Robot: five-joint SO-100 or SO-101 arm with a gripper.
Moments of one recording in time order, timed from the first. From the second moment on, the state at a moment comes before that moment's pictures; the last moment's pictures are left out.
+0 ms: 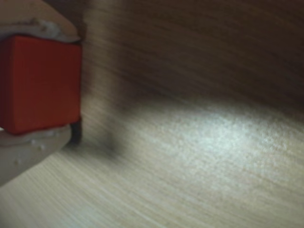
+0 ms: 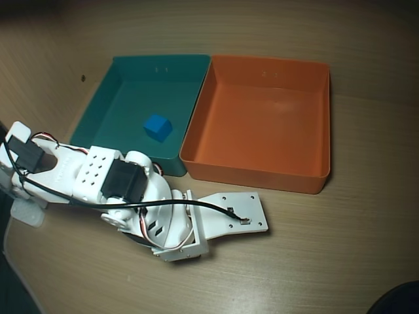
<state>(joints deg) 3.2 42.4 39.6 77.0 -116.2</state>
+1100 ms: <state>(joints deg) 1.9 67.5 39.7 77.0 -116.2</state>
